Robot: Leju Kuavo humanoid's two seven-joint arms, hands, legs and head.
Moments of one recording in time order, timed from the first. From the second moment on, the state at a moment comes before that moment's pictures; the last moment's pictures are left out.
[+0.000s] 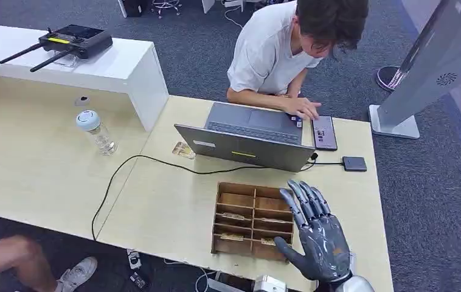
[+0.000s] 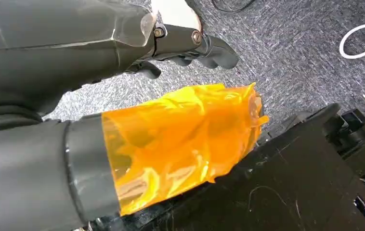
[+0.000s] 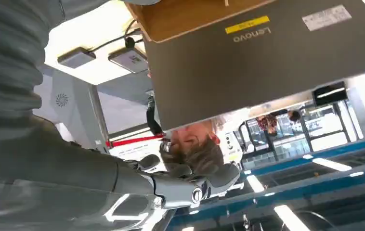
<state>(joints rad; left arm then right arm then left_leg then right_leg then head) -0.08 -0.02 -1.14 -0.18 0.37 0.34 0.02 -0.04 -0.24 0.67 -1.60 1.10 -0.39 -0.05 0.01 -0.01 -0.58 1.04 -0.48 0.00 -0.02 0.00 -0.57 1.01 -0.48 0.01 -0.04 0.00</state>
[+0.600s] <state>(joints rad) -0.08 -0.02 -1.14 -0.18 0.36 0.34 0.02 -0.08 -0.25 0.72 -1.56 1.09 -0.32 -0.04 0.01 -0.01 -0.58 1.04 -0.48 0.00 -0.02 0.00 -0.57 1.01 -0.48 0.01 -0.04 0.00</state>
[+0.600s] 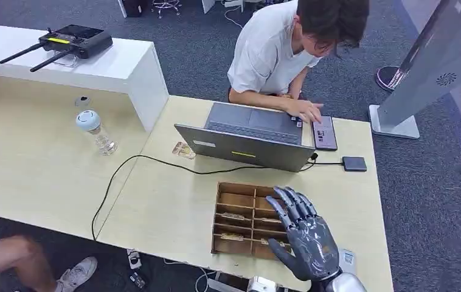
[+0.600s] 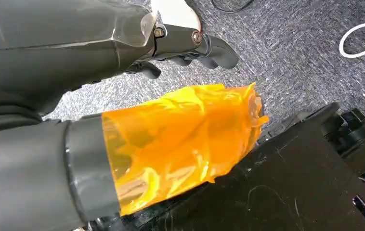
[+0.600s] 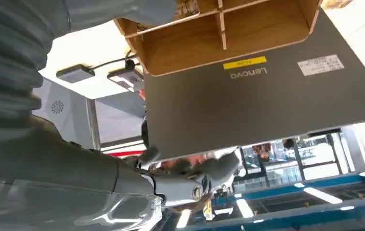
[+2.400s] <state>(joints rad) -0.09 -0.02 -1.14 -0.18 0.36 0.33 0.03 -0.12 -0.27 0.73 -1.46 1.21 -0.31 0.05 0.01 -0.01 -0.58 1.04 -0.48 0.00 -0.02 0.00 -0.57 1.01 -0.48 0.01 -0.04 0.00</state>
